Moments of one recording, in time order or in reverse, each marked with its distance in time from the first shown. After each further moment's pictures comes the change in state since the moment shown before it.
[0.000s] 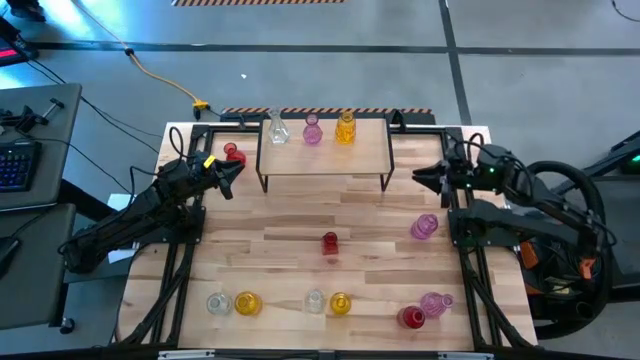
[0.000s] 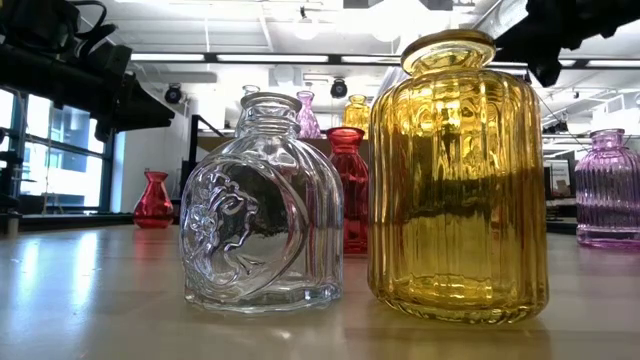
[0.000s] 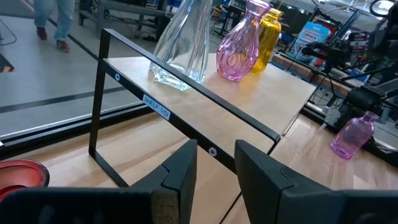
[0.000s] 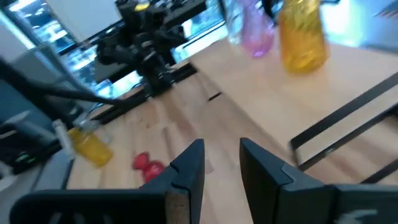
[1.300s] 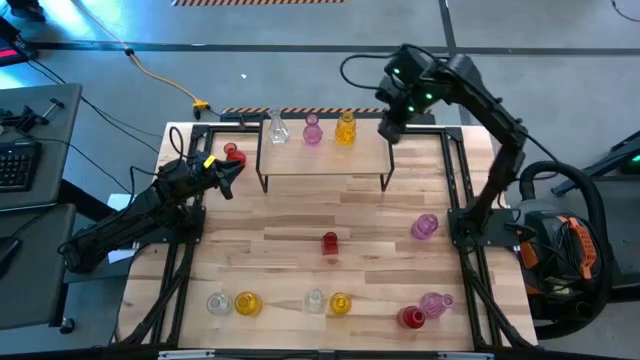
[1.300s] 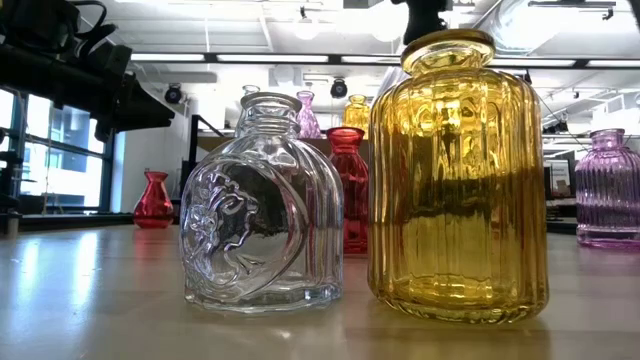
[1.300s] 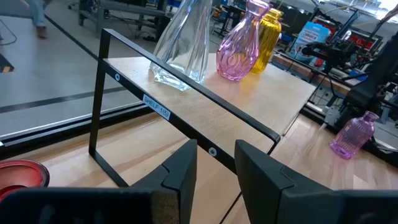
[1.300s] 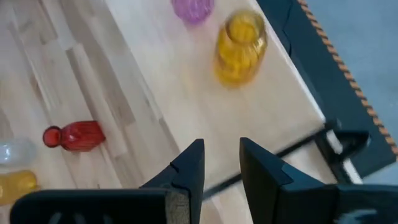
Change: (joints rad) left arm 0.000 0.000 0.000 0.000 0.000 0.000; right arm -0.113 1.324 1.607 -1.077 0.138 -0.414
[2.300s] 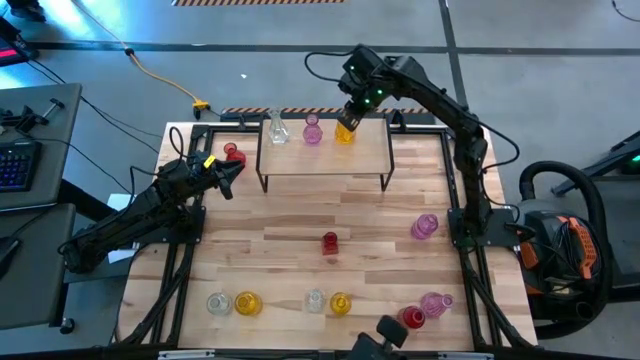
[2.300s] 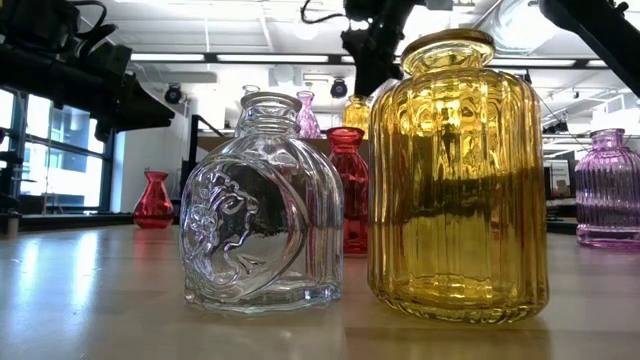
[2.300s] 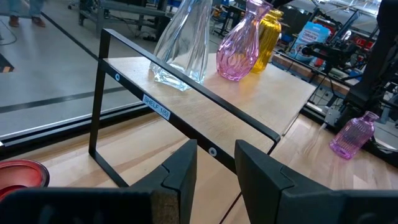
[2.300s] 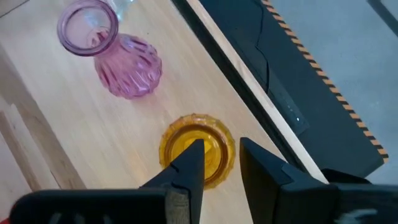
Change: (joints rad) left arm 0.000 0.000 0.000 0.000 0.000 0.000; right arm -0.023 0.322 0.150 0.207 0.089 0.056
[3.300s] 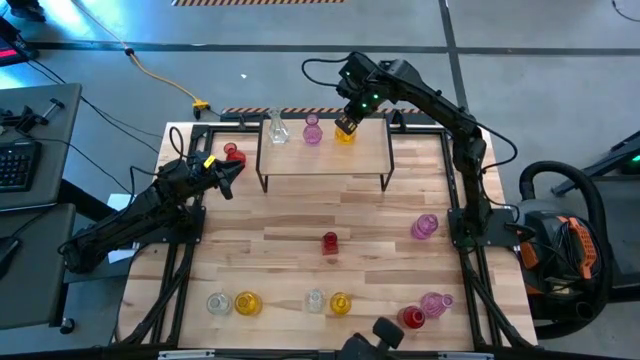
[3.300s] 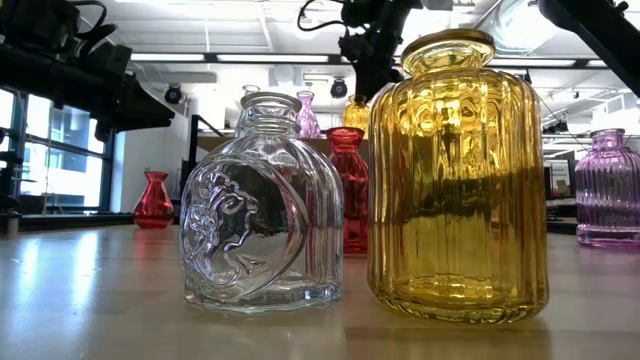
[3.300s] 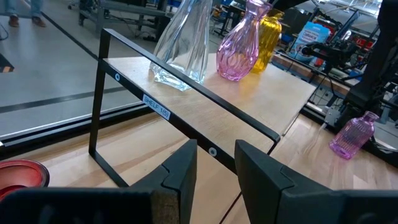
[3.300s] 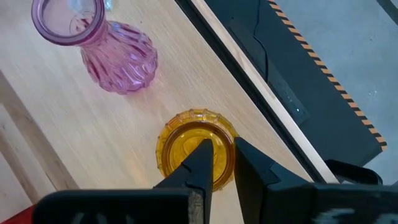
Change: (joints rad) left arm 0.000 0.000 0.000 0.000 0.000 0.000; right arm 0.015 0.015 -0.040 0.005 0.029 0.036
